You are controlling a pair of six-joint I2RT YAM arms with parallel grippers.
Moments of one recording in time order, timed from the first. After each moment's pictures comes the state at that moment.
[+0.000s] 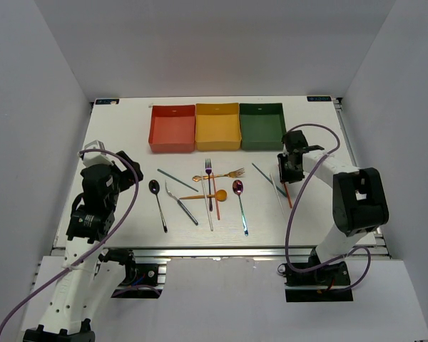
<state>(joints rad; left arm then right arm) -0.16 0.63 0.77 -0.50 -0.26 -0.46 0.25 1.67 1.02 -0.52 0.07 0.12</state>
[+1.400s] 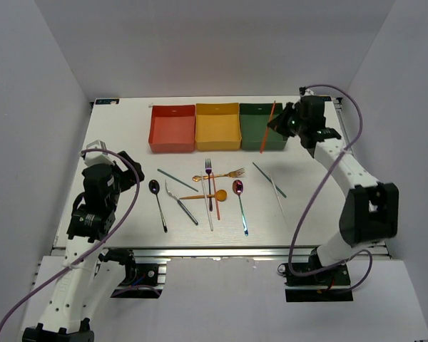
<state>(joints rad) -0.17 0.64 0.76 -0.50 -0.25 -0.46 0.21 1.53 1.22 -0.20 -0.23 0.51</state>
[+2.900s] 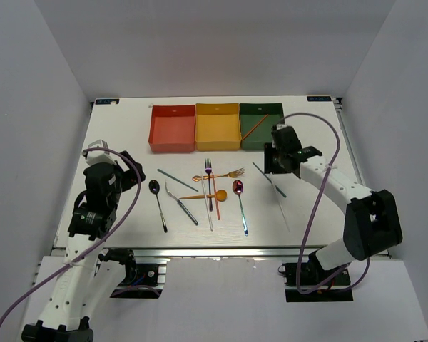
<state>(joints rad) -0.17 0.66 0.76 -0.50 -0.26 -0.46 0.43 1.49 1.11 -0.45 0.11 0.29</state>
